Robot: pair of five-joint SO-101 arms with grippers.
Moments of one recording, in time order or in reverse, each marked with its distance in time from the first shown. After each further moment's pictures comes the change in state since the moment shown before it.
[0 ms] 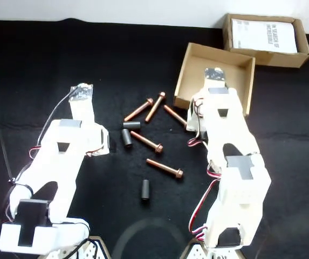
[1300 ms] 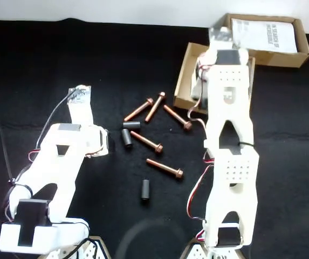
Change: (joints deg) left arm -0.8 0.0 3.1 -5.7 0.0; right arm 0.4 17.1 -63.0 36.0 2.1
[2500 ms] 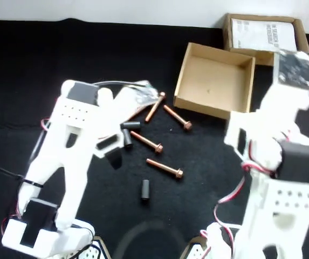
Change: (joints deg) left arm 15.1 0.0 -39.5 54.4 -56.4; right arm 11.1 -84.4 65.2 -3.5 1.4
